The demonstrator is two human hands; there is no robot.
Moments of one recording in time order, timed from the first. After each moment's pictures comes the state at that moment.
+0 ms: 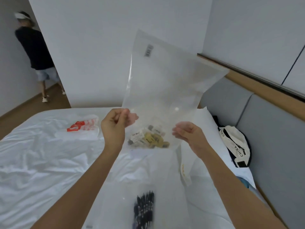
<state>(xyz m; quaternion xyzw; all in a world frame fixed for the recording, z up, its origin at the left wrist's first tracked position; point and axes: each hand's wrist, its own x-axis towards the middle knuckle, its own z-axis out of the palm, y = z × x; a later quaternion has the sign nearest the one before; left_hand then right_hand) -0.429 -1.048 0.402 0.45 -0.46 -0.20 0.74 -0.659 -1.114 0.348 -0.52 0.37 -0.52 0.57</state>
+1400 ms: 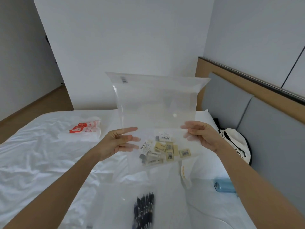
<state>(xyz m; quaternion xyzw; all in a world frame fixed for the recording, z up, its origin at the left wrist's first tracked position) -0.372 -1.048 0.366 0.42 -0.52 -0.60 0.45 -0.707 -1.131 0.366 -0.52 0.34 -0.44 0.65</state>
